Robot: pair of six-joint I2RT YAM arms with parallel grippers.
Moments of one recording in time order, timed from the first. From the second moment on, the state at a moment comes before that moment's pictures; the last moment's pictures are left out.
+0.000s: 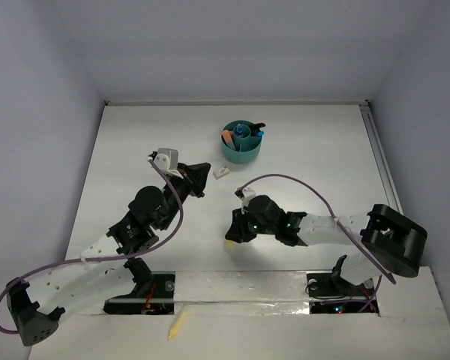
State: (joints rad) left arm -0.90 0.73 0.66 0.21 -0.39 -0.38; right arm 1.03 1.44 0.59 0.23 -0.16 0.66
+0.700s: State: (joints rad) left arm -0.90 0.55 0.62 -0.05 -0.50 -0.54; right arm 1.02 1.49 0.75 0.07 -0.04 0.54
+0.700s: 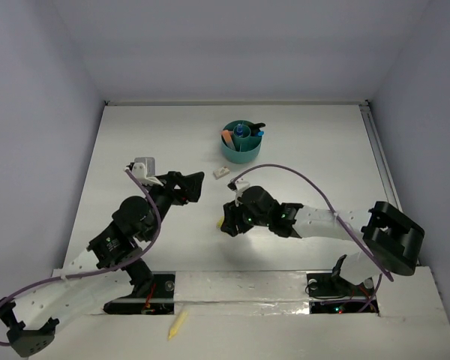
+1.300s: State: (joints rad) left arm -0.90 0.52 0.91 -0.35 -0.57 -0.52; right arm 1.36 1.70 1.12 -0.19 -0.54 0.04
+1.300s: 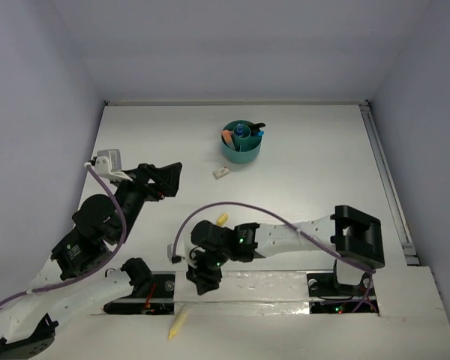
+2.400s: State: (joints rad) left arm -0.90 0.40 1.01 -0.60 -0.55 -0.62; right arm 1.68 2.08 1.54 -0.40 -0.24 -0.26
